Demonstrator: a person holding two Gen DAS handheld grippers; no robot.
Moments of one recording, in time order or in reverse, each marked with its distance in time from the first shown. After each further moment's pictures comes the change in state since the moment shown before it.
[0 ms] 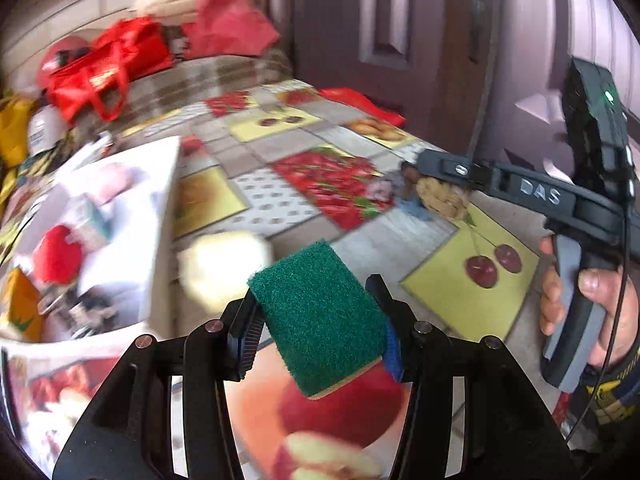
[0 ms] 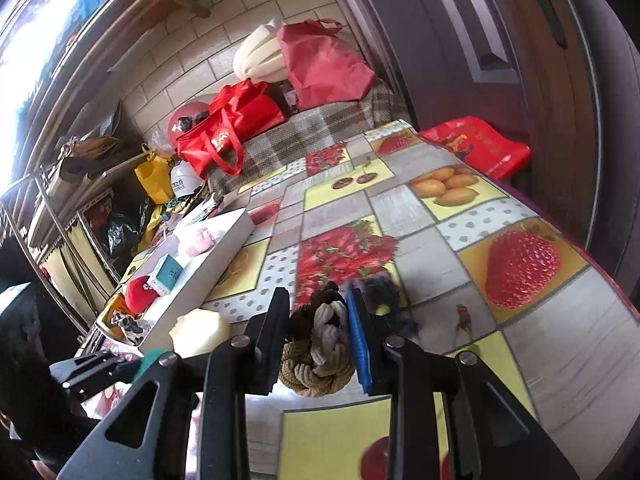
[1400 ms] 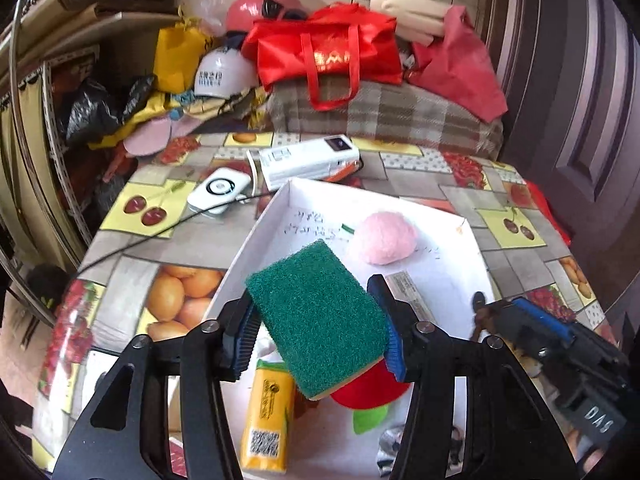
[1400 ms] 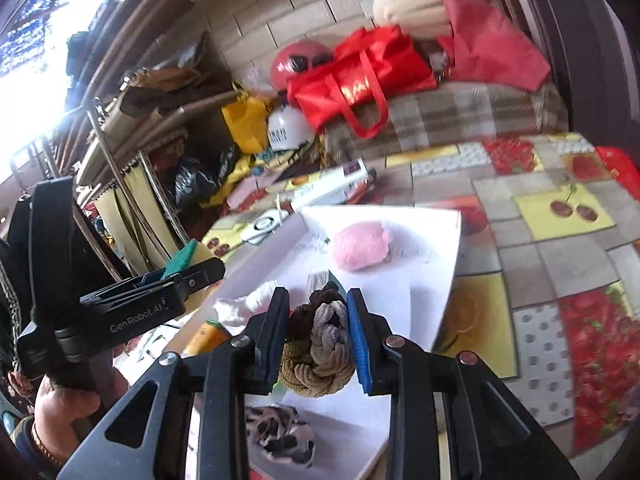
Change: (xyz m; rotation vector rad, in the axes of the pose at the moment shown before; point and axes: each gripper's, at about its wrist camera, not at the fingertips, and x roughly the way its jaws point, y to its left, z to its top) left arm -0.016 0.261 0.047 -0.419 -0.040 0.370; right arm 0.151 0.208 0.029 -0.176 0.164 0.229
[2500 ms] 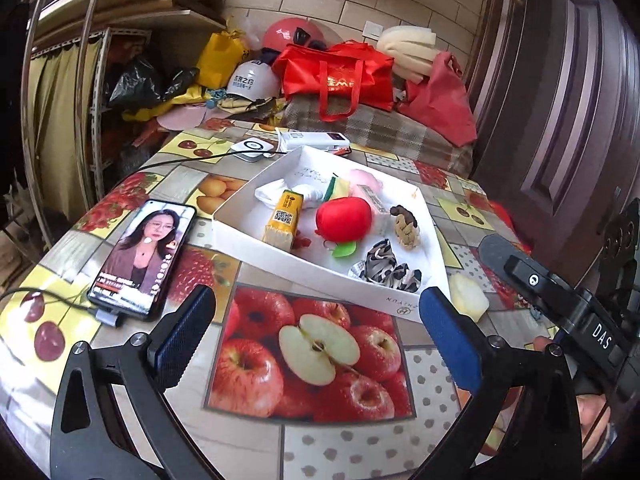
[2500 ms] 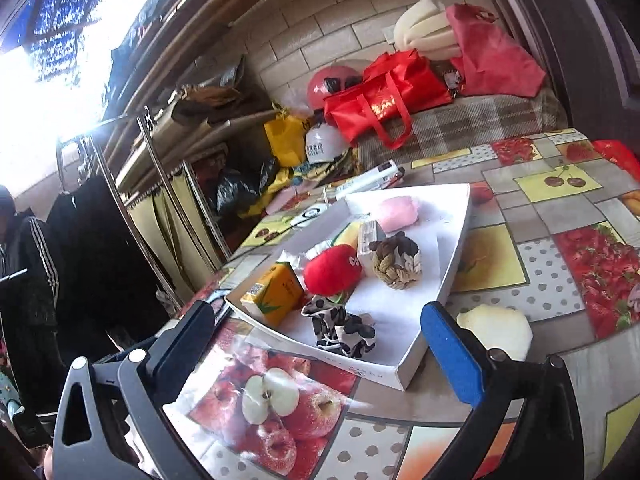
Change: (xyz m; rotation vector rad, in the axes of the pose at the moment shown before) left arm -0.145 0.009 -0.148 -0.142 -0.139 -0.061; right arm -0.083 0.028 -0.076 -0.016 -0.128 0.107
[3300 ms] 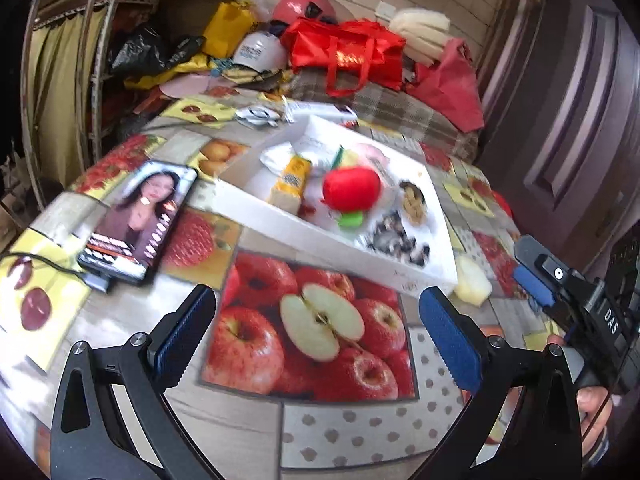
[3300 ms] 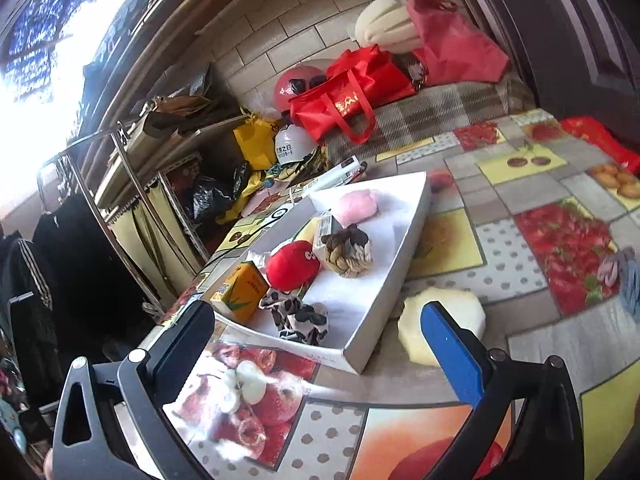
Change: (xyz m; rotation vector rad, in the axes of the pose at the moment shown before) left arm 0.015 0.010 -0.016 -0.049 0.104 -0.030; right arm -0.014 -0.031 -0.007 0.082 0.015 -0.067
